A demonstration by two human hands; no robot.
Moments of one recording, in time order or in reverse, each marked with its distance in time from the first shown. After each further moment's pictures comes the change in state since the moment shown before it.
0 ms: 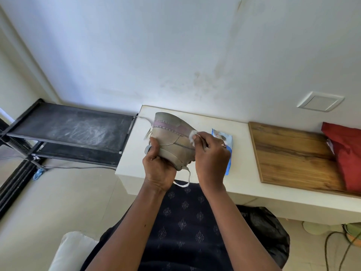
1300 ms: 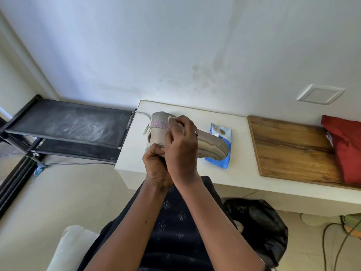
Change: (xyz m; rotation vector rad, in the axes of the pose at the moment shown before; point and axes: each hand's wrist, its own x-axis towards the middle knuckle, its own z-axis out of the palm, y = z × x) left_hand -0.009 -0.006 -0.004 -0.066 0.094 -0.018; right_hand -0.013 -0.036 0.035 -0.015 -0.025 -0.234
